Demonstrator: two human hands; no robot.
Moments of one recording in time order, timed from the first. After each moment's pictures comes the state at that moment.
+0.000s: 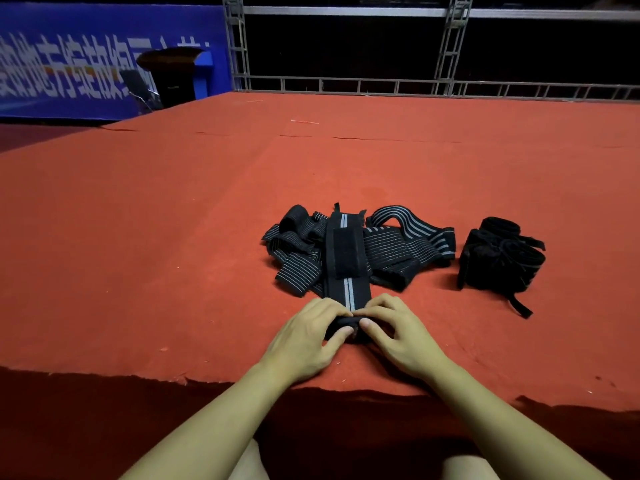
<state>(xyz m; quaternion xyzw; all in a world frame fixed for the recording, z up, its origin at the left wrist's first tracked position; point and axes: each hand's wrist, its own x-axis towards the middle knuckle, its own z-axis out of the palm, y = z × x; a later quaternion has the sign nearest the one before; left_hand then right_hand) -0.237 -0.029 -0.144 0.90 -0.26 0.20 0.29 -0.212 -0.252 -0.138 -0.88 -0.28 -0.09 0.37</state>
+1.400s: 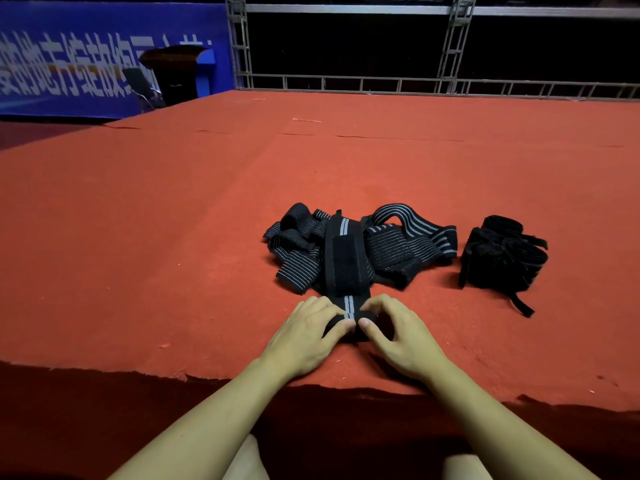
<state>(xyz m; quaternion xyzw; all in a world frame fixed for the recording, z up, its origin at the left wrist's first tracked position) -0.234 -0.030 -0.141 0.93 -0.20 0.13 0.27 -0.220 -0.251 -0.134 -0.88 -0.27 -0.12 0.36</state>
